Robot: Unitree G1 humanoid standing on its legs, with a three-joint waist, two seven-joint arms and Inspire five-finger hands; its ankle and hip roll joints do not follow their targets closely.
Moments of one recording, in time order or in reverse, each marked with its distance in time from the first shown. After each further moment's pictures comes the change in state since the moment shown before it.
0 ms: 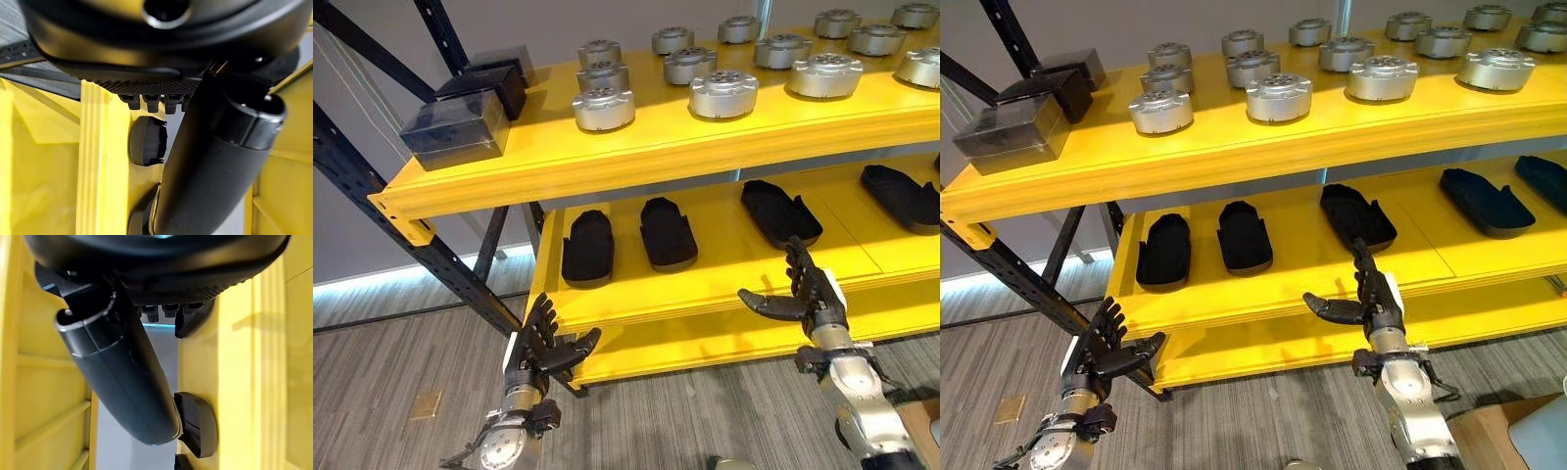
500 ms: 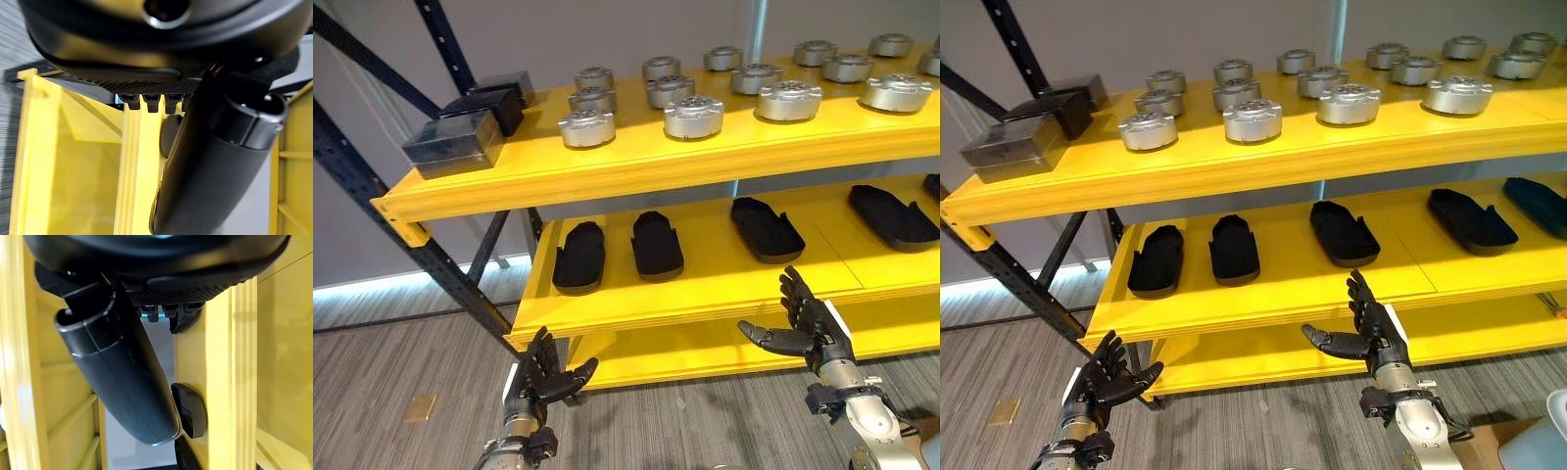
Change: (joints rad) left arm 0.039 -0.010 -0.007 0.138 0.007 0.002 -0.078; right arm 0.222 0.036 -0.049 -0.081 0.049 -0.032 0.101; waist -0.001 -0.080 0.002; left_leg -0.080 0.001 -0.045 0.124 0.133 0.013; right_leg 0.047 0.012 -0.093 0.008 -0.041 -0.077
